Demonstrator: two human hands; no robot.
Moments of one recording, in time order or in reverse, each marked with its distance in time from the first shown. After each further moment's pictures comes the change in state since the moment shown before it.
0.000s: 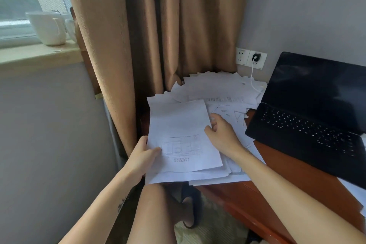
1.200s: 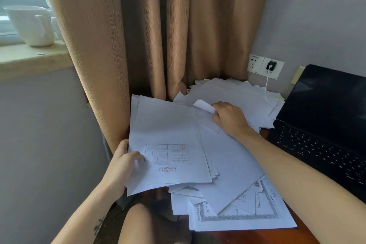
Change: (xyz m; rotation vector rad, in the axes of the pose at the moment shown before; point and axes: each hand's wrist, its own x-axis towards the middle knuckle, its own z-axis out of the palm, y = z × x) left_hand 0.052 0.016 -0.027 -0.191 0.176 -0.049; right_hand 0.165 0.029 -0.020 -0.767 0.184 -0.564
